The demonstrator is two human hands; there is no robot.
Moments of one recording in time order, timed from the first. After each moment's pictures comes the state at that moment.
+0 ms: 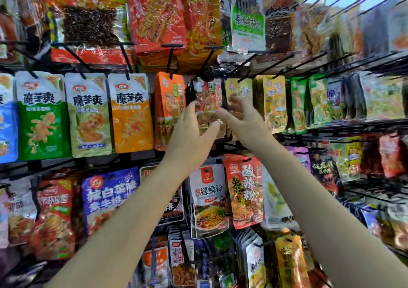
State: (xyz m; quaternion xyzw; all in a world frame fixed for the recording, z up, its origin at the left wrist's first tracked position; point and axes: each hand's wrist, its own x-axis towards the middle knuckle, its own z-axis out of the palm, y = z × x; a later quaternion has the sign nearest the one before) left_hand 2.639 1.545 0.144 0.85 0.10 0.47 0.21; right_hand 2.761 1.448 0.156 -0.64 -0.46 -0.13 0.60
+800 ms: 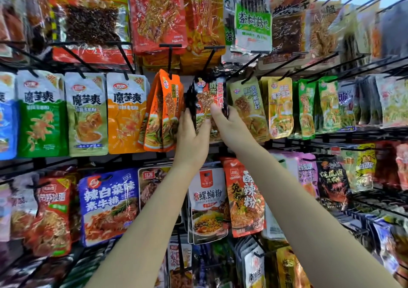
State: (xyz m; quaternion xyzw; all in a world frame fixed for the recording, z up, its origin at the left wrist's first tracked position) left_hand 2.682 1.559 0.133 0.77 0.11 0.51 0.37; right_hand 2.762 1.483 0.163 -0.66 -0.42 -0.03 0.62
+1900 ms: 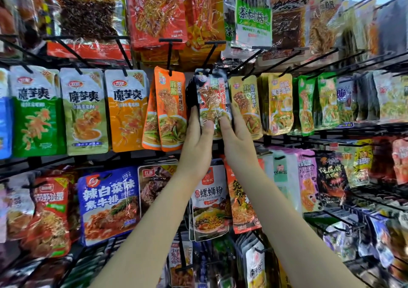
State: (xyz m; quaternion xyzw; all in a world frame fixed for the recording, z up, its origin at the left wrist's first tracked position) left_hand 2.673 1.553 0.115 0.76 0.02 0.49 0.43; right_hand 2.740 1.473 0.120 -0.56 -0.44 -0.10 0.70
